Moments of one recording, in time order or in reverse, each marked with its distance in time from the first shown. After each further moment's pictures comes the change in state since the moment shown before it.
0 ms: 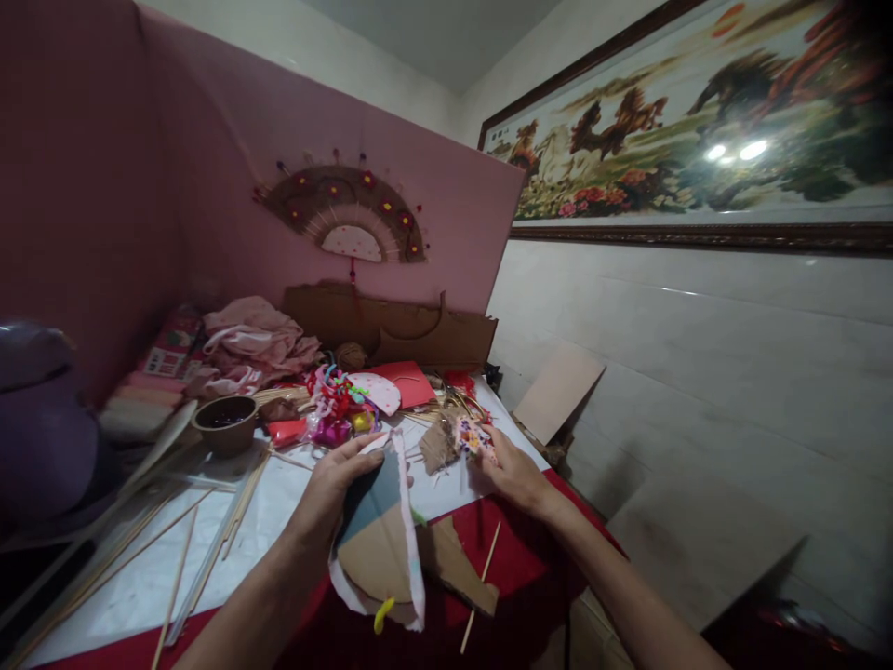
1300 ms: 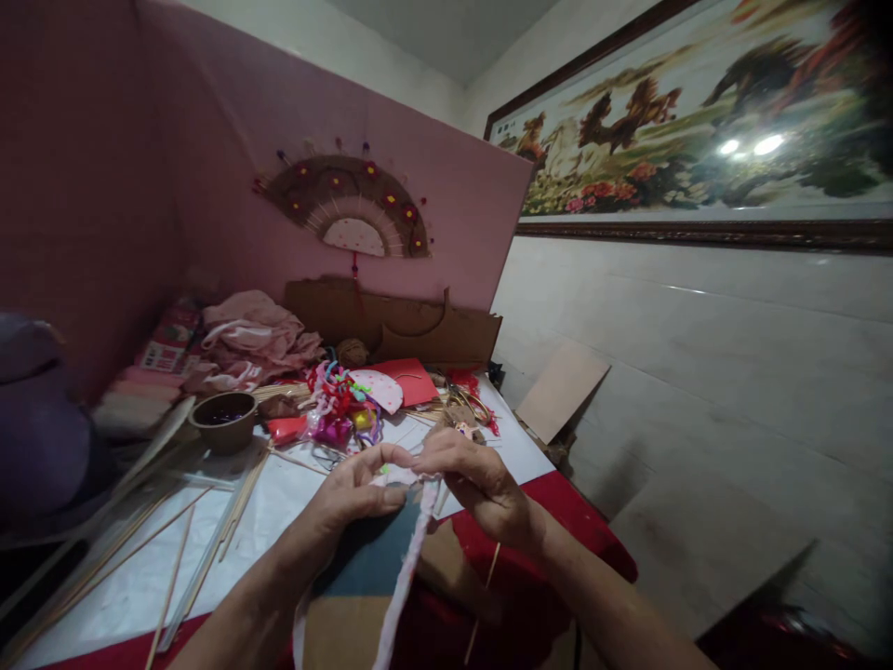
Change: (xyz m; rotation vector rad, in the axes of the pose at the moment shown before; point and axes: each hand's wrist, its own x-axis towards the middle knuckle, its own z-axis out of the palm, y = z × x) left_hand -0.020 0.009 0.005 -0.004 -0.403 -0.084; right_hand -0.009 -0.094 -0.010 0.623 -0.035 -0.844
